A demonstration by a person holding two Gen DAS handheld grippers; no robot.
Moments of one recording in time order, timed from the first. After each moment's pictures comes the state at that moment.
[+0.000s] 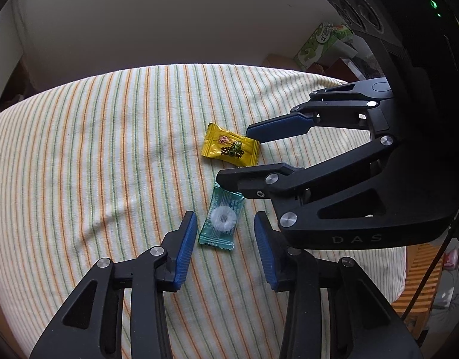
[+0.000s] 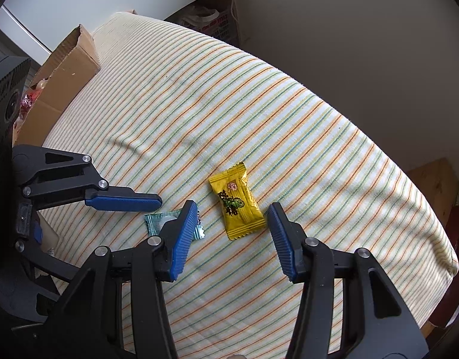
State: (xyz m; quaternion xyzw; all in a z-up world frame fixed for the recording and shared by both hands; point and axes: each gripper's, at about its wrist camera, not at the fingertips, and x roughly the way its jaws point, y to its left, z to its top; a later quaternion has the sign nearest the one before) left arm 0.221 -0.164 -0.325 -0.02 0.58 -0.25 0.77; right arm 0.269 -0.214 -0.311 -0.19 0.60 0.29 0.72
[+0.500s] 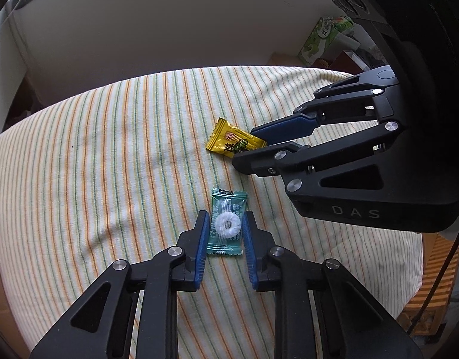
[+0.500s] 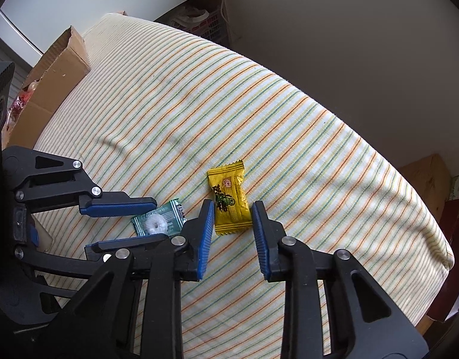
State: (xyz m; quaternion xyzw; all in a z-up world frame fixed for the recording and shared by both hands) left arm 0.226 -0.188 -0.328 0.02 0.57 -0.24 0.79; right arm 0.269 -0.218 -0.315 -0.18 0.60 0.27 0.73
